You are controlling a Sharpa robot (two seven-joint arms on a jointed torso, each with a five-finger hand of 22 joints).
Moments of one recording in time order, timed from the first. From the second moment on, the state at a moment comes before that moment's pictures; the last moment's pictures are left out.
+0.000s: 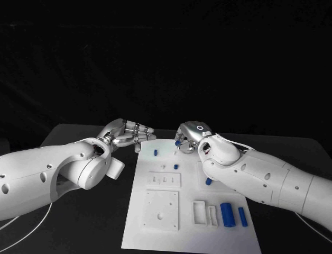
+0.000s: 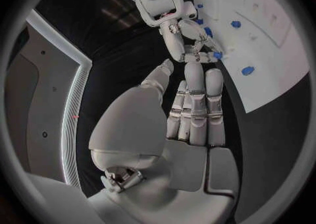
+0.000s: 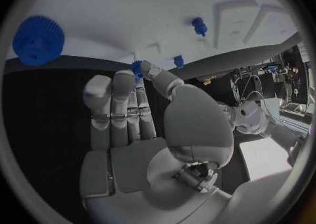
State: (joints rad) left arm 1.41 -0.87 -0.17 1.58 -0.31 -0.41 0.20; left_hand 1.36 -0.10 0.13 -0.04 0.20 1.05 0.12 0.06 0.07 1.14 0.09 0.06 0.06 1.37 -0.02 0.82 0.43 0.14 1.05 -0.04 1.12 0.63; right arm 1.17 -0.44 0.09 1.14 -1.85 -0.40 -0.29; right_hand 1.20 -0.12 0.64 -0.26 0.18 1.28 0.07 0.06 0.10 1.39 0.01 0.06 0.09 1.45 -0.08 0.85 0.68 0.09 1.47 -0.10 0.81 1.31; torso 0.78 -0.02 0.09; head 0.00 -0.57
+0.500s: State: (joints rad) left arm 1.41 -0.86 -0.17 1.58 -0.30 -0.41 0.20; left_hand 1.36 -0.10 0.13 -0.04 0.20 1.05 0.12 0.06 0.07 1.14 0.09 0.06 0.06 1.37 -0.02 0.82 0.43 0.14 1.05 -0.04 1.12 0.63; right arm 1.17 -0.43 0.08 1.13 -1.85 -0.39 -0.29; right_hand 1.20 -0.12 0.63 -0.26 0.19 1.28 0.07 0.06 0.10 1.39 0.01 0.06 0.09 1.45 -0.08 0.85 0.68 0.09 1.47 -0.10 0.79 1.31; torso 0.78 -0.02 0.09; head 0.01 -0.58
